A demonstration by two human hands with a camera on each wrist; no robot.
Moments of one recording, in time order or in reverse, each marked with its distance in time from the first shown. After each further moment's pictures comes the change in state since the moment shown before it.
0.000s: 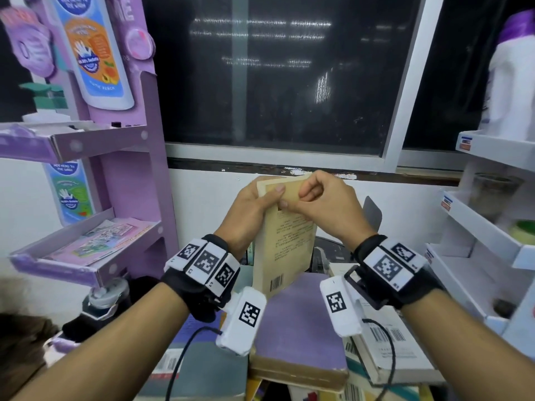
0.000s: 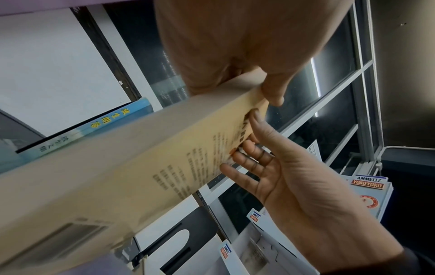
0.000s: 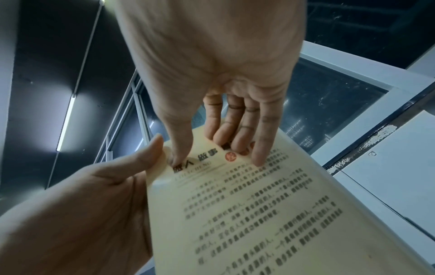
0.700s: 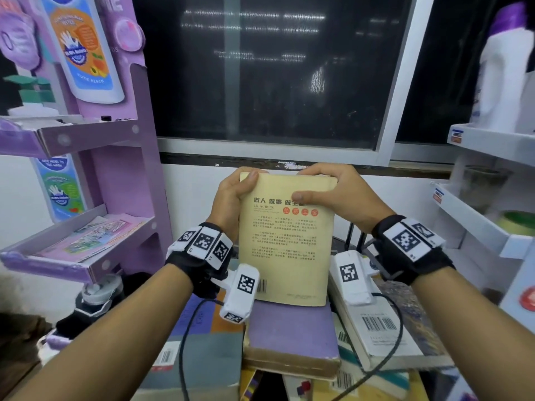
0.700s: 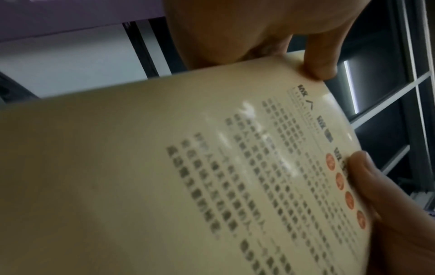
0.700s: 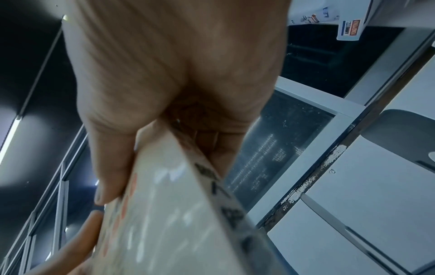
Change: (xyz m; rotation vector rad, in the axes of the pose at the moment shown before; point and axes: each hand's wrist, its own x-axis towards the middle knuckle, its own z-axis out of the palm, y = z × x) left_hand 0.011 -0.006 -0.008 -0.191 0.087 -0.009; right_hand 0.005 0.010 -0.034 0.135 -0.224 -0.051
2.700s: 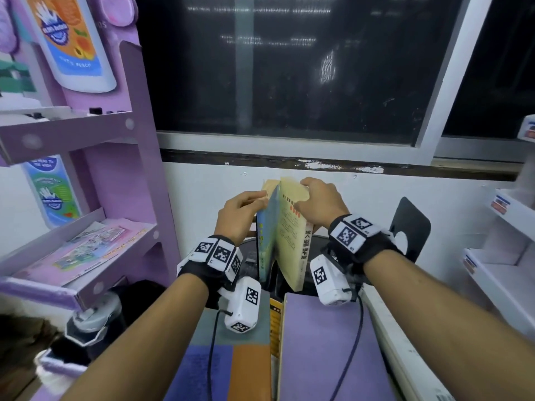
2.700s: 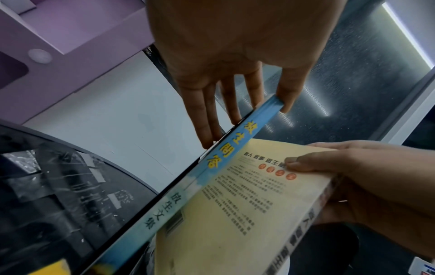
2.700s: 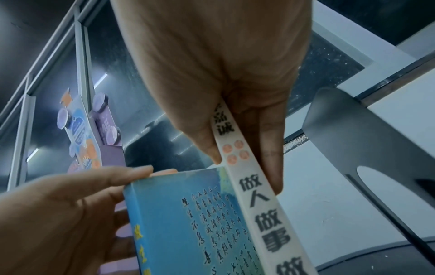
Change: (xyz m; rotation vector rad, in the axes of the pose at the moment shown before) left_hand 0.107 -0.078 -0.082 0.423 0.190 -0.170; right_hand 0.130 0.071 0.086 -0.488 0.024 0.331
